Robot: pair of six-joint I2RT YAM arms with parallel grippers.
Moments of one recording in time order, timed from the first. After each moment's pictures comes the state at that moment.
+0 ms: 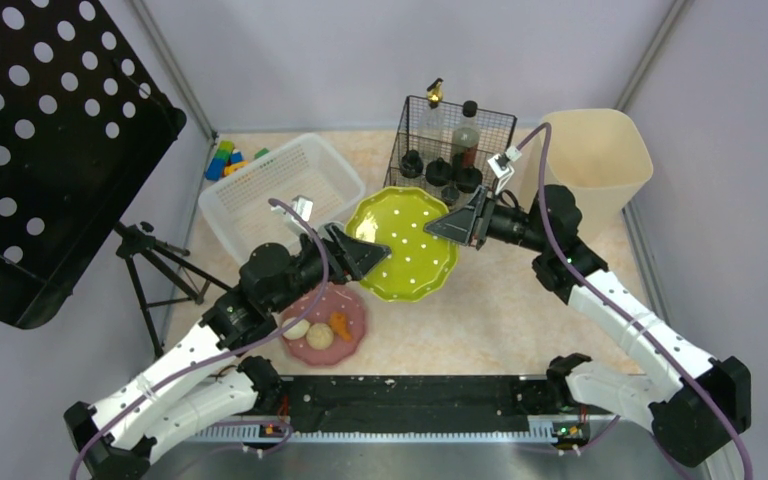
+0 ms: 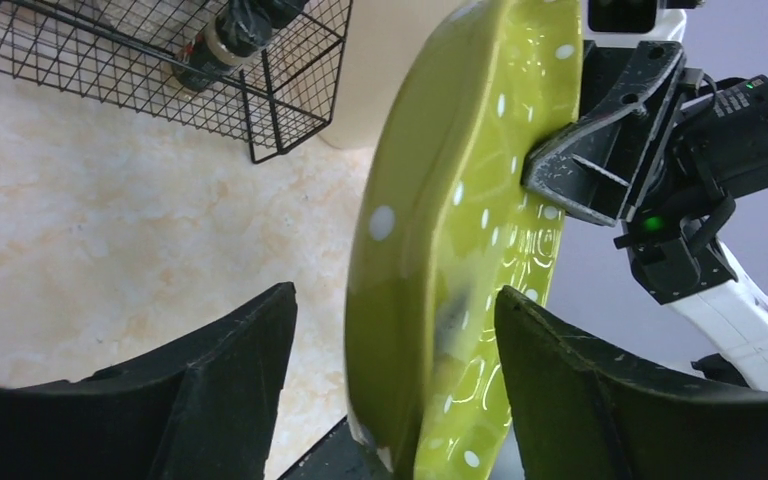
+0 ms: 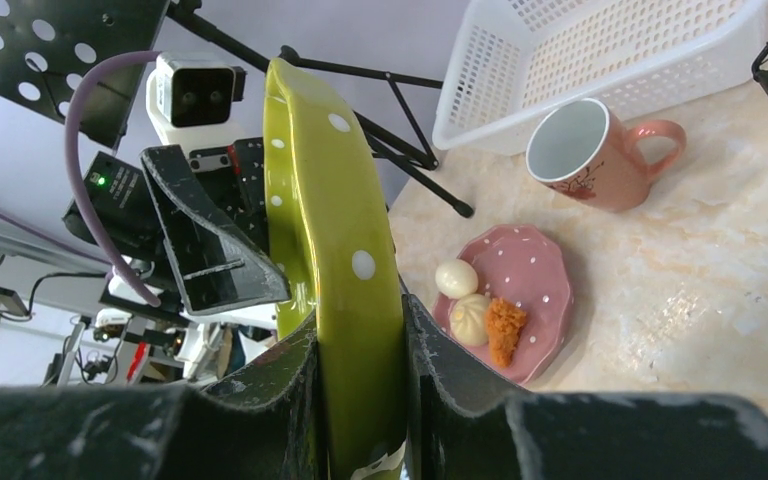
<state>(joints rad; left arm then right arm) -0.77 0.71 0.70 -0.08 0.03 -0.91 0.50 1.03 0.82 0.19 -0.68 0.89</state>
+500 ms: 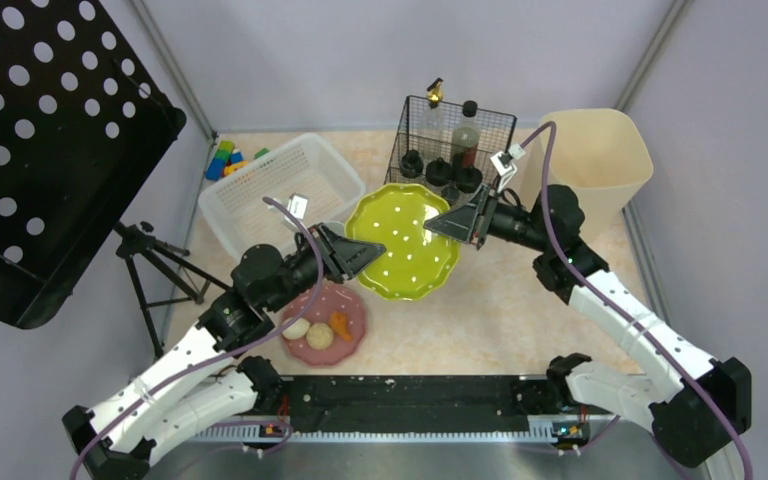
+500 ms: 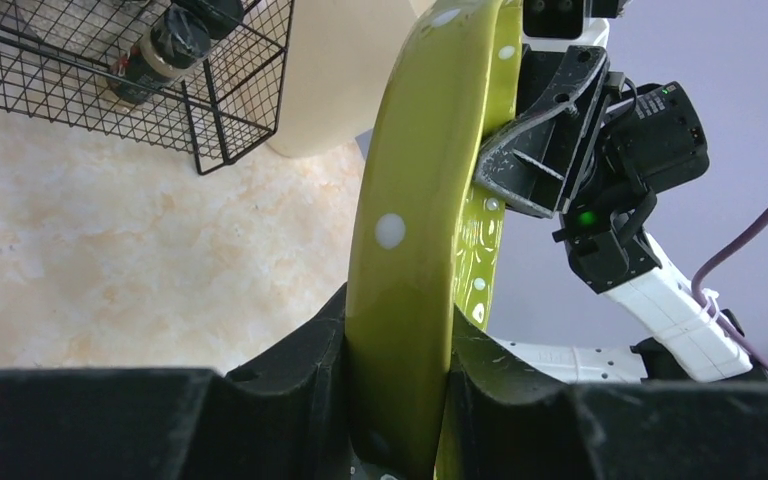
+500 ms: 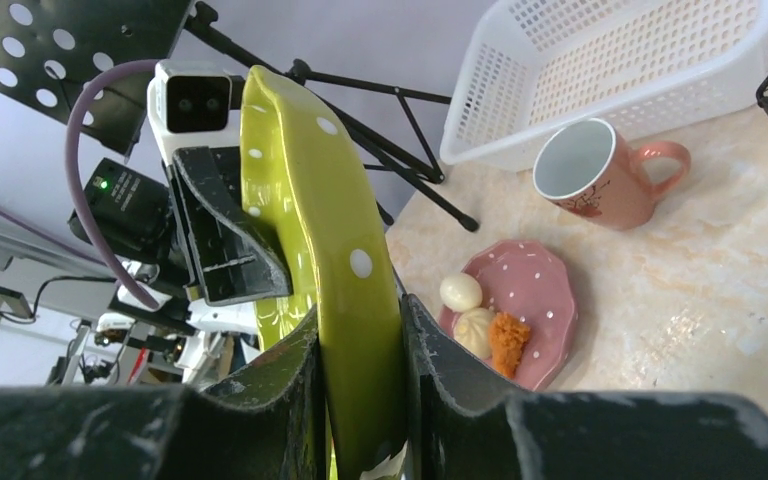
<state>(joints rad) -0.77 0.71 0.70 -0.01 0.09 -0.95 0.50 1.03 0.82 0.22 -0.67 0.89</state>
